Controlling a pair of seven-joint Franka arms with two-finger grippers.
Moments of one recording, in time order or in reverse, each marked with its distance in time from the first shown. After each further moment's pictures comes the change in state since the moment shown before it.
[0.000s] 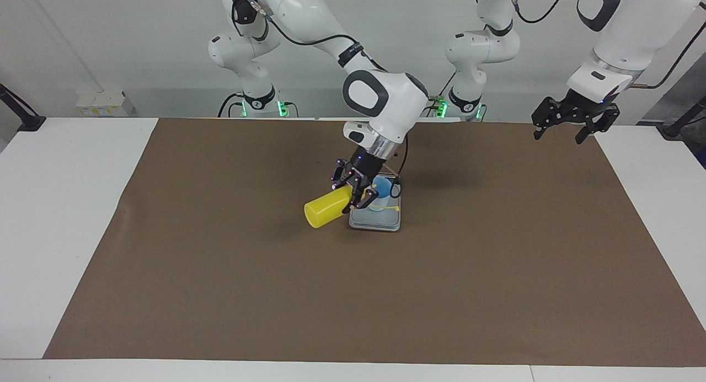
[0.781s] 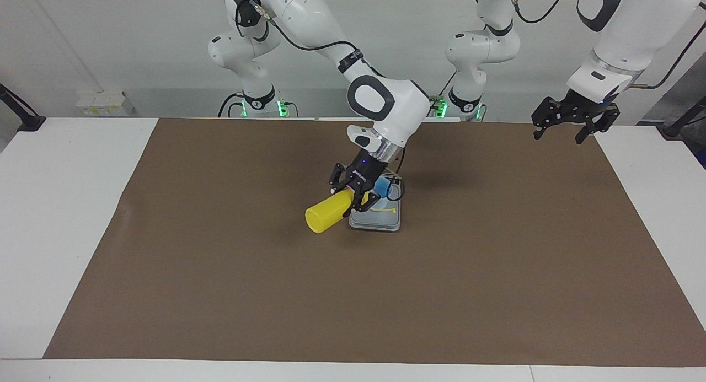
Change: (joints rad) left arm 0.000 0.000 0.000 0.000 0.000 0.000 0.000; right arm 0.042 0.053 0.004 -0.015 -0.182 -0.001 -0.059
